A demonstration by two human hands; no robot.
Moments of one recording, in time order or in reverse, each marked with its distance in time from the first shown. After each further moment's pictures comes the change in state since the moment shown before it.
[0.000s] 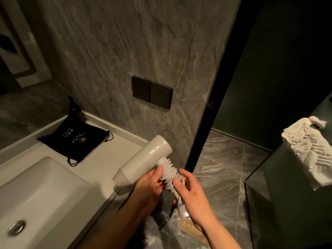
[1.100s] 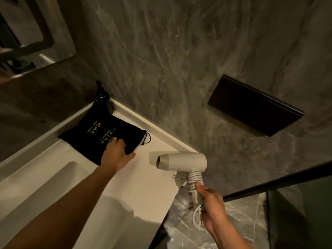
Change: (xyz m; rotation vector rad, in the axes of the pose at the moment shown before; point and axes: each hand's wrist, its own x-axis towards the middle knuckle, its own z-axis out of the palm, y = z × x) left_hand 0.231 0.187 -0.345 1.678 0.448 0.021; right_hand 0.195 0.061 0.177 0.281 0.376 0.573
